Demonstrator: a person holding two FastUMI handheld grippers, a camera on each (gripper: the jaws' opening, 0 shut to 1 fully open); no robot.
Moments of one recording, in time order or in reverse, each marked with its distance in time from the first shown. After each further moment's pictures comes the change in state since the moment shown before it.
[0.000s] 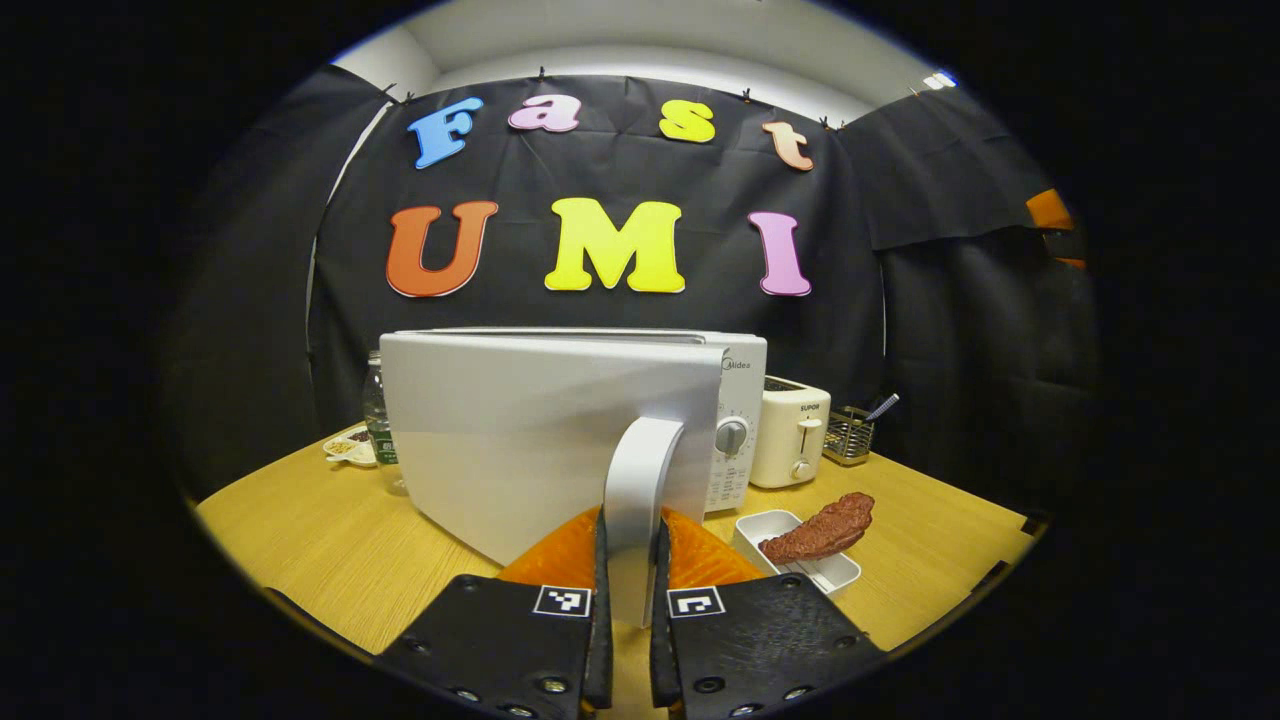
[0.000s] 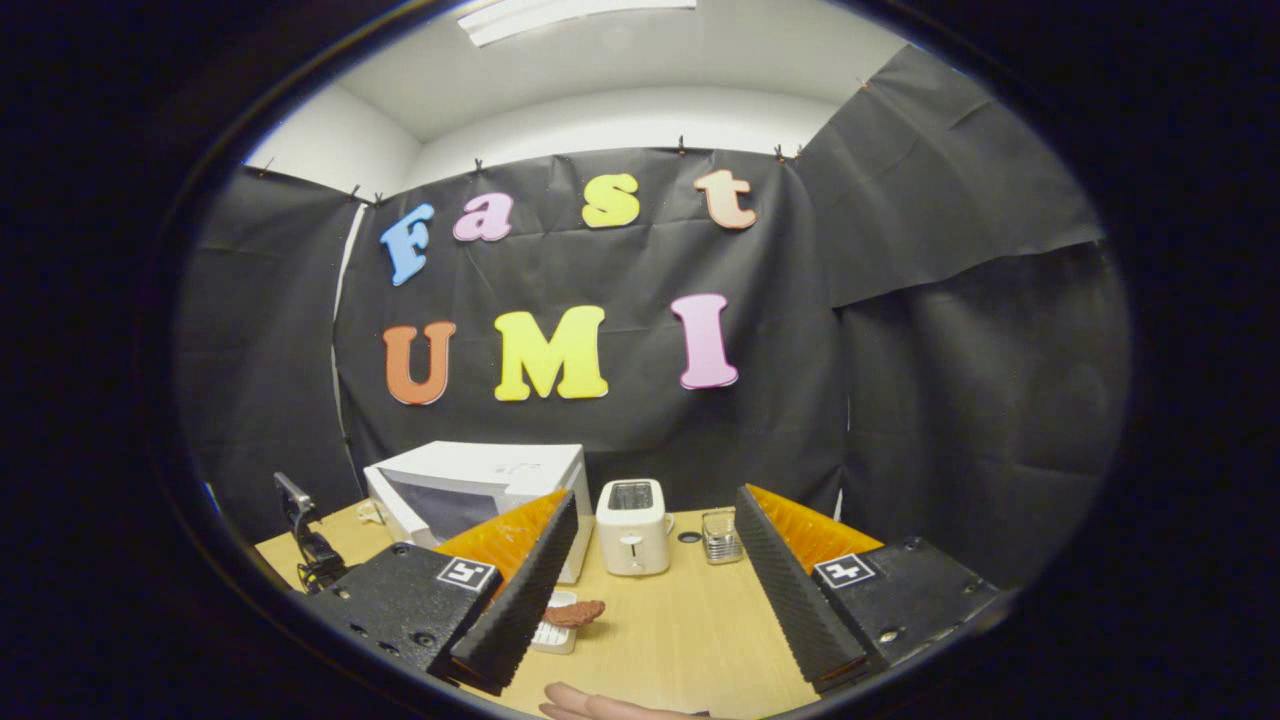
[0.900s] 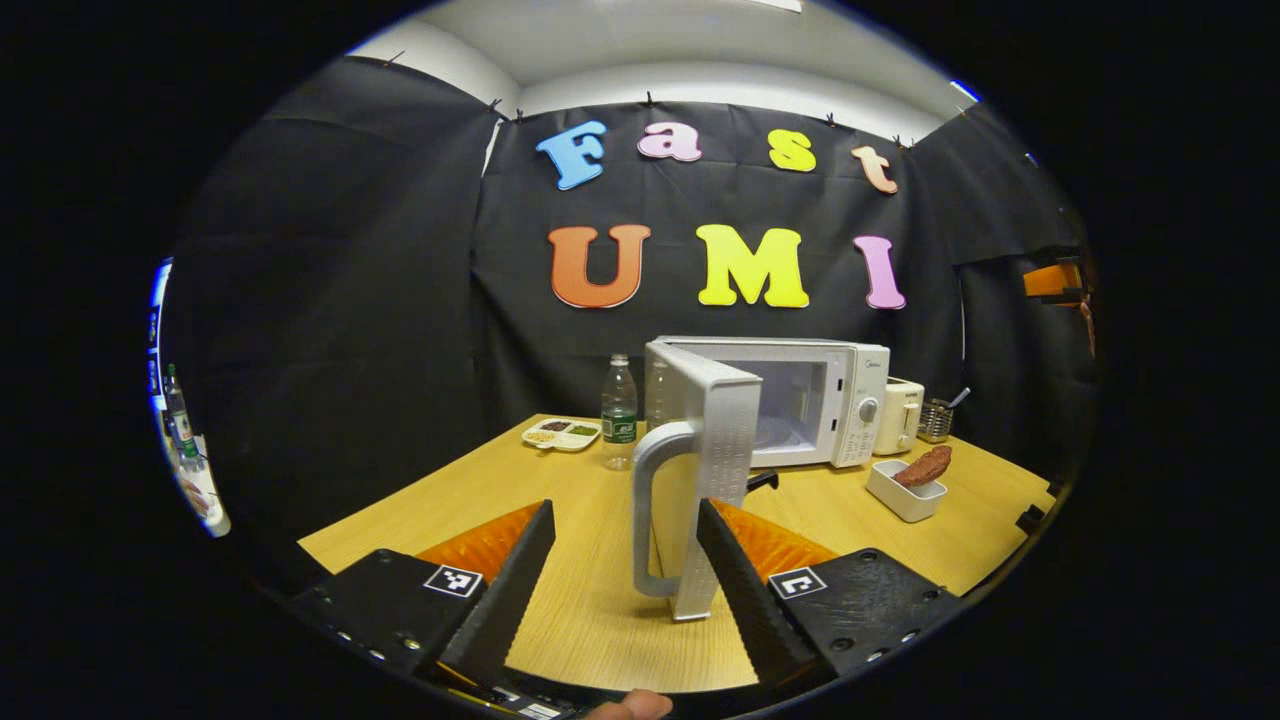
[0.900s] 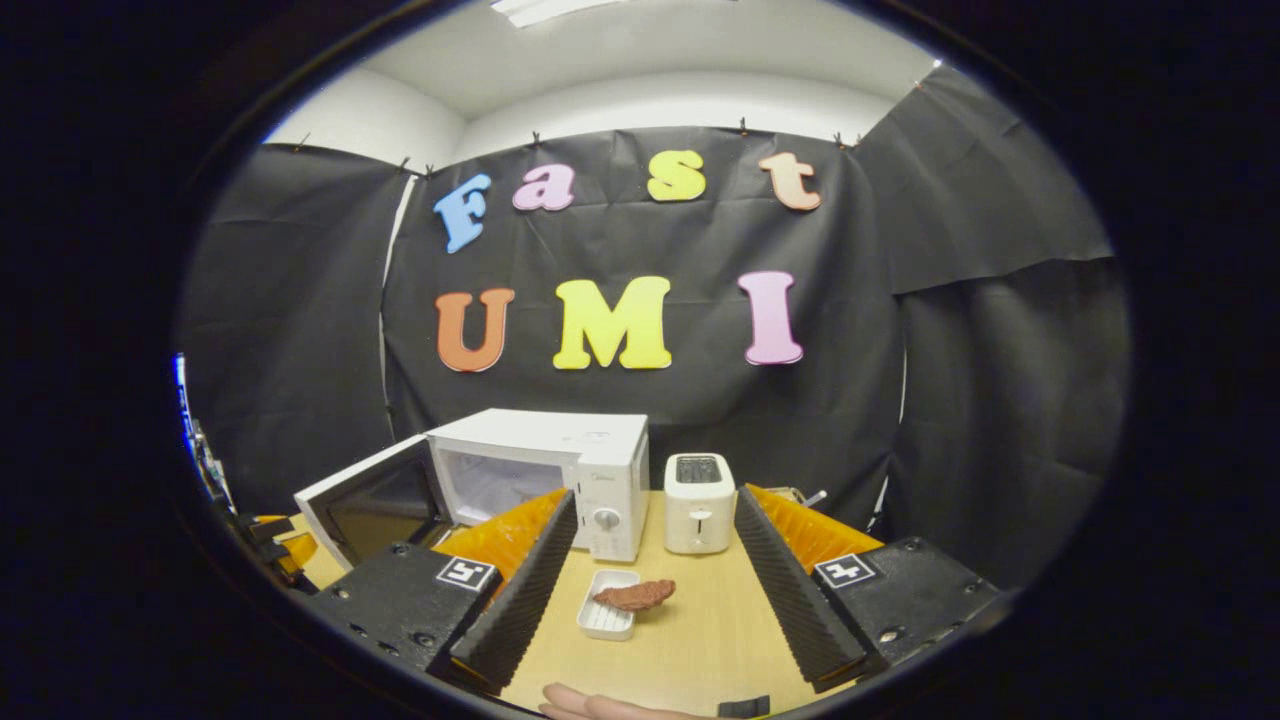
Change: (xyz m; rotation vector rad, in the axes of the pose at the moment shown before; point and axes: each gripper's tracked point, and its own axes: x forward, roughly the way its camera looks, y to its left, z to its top) left arm -0.186 0.185 0.004 0.010 -0.002 0.293; right arm 0.009 0.084 -0.036 -0.056 0.077 0.121
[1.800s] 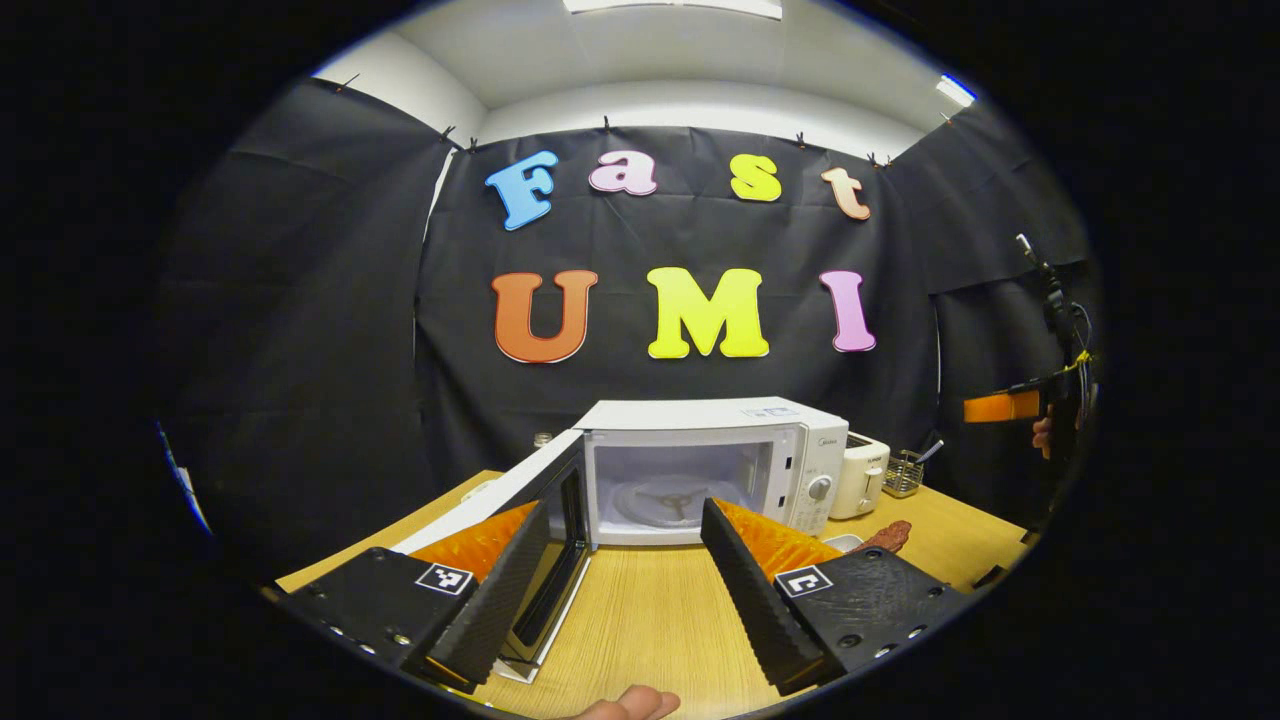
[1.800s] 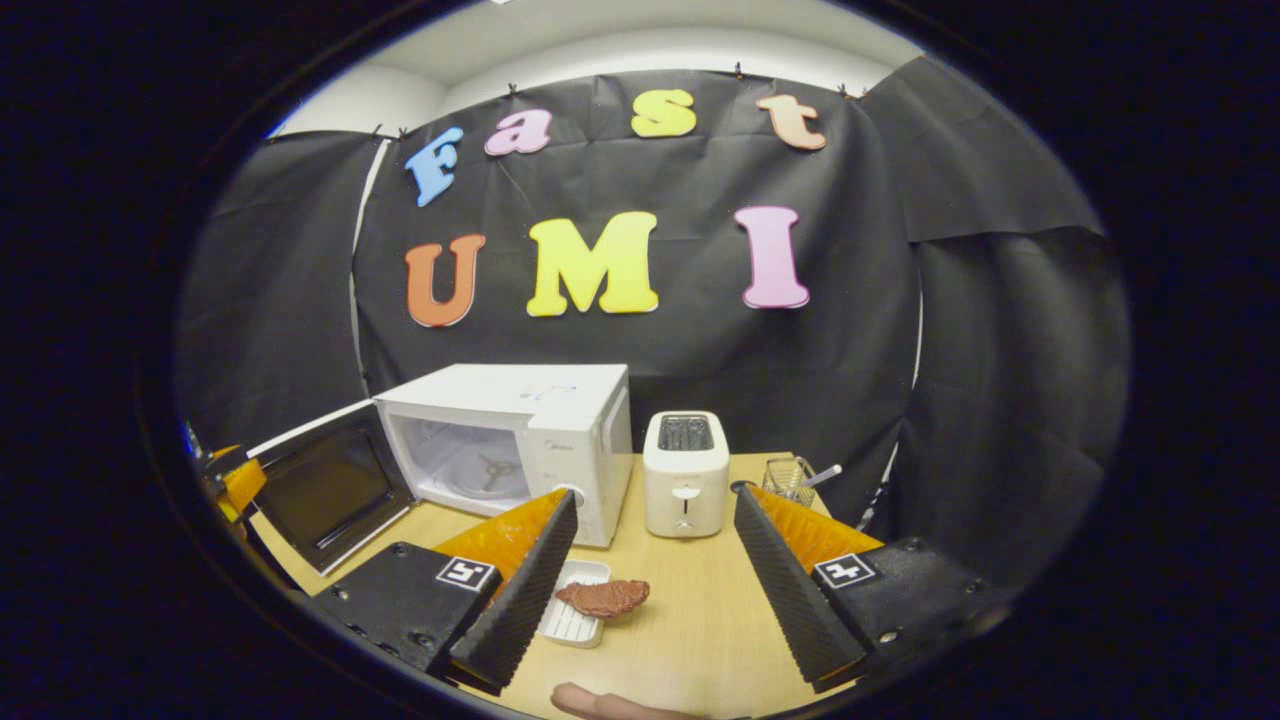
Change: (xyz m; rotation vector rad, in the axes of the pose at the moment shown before) left arm 0.061 -0.099 0.104 0.008 -0.105 -0.100; right arm 0.109 -0.043 -0.057 0.016 0.208 0.011
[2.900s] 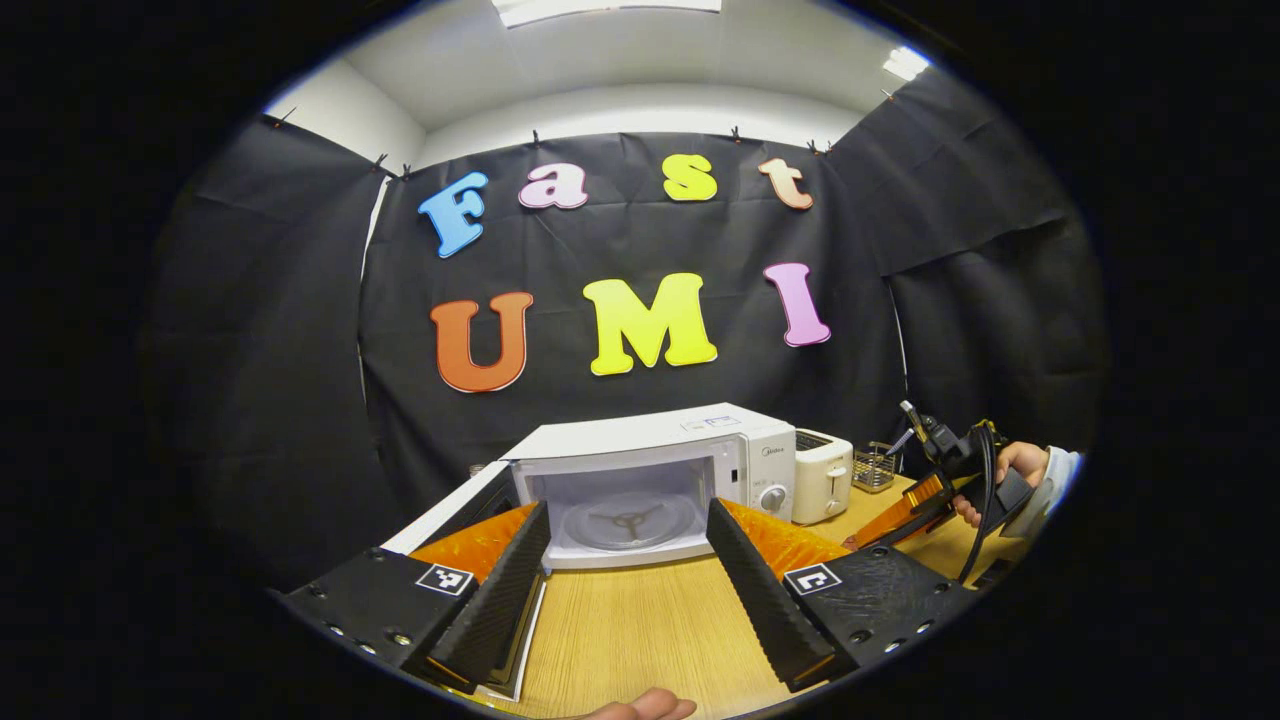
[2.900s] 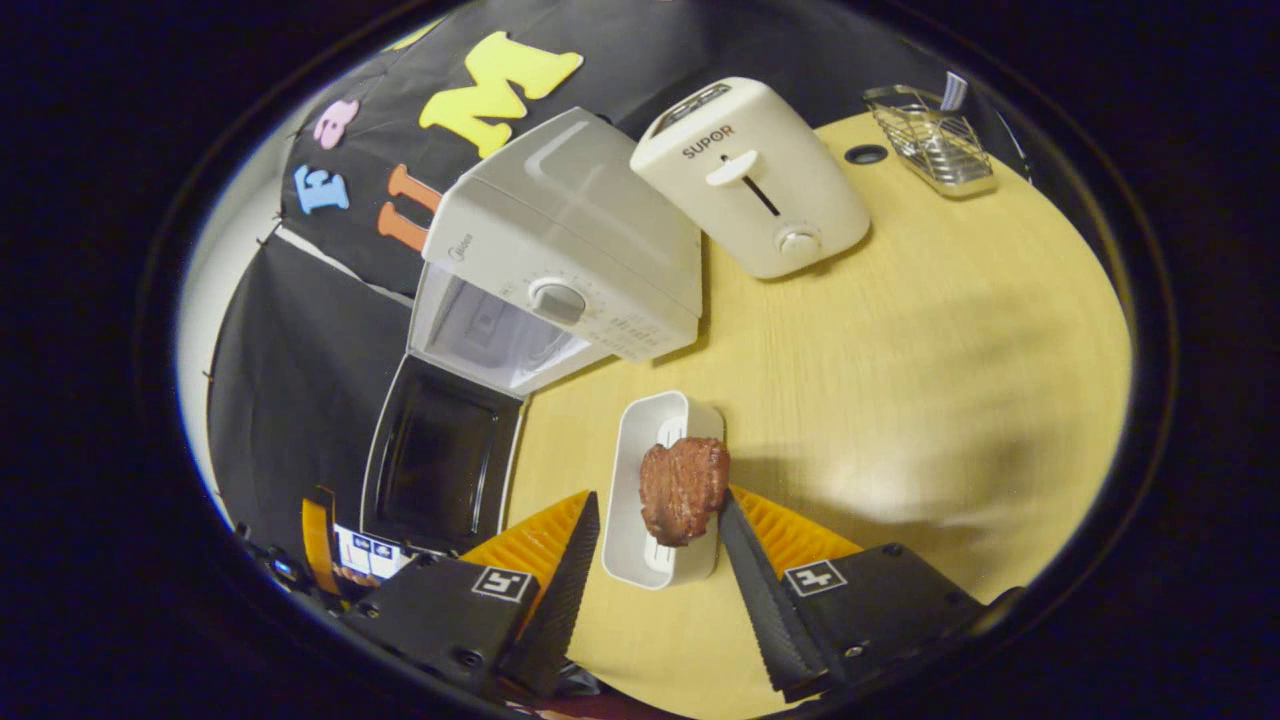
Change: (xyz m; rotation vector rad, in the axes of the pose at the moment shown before) left arm 0.014 -0.071 0.009 0.117 -0.030 -0.099; right arm 0.093 0.051 -0.169 0.626 0.700 0.517
